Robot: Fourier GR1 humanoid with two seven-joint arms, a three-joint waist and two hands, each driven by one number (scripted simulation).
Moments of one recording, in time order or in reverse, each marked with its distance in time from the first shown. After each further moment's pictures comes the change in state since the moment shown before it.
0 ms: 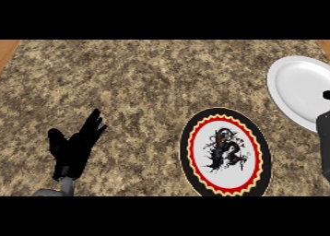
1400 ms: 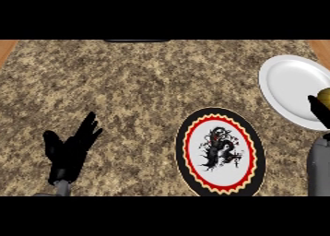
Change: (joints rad) left arm 0.031 -0.010 0.037 -0.011 -0.018 -0.005 0.023; right arm 0.322 0.224 0.140 -0.469 -1.102 -0.127 -0.897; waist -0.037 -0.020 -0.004
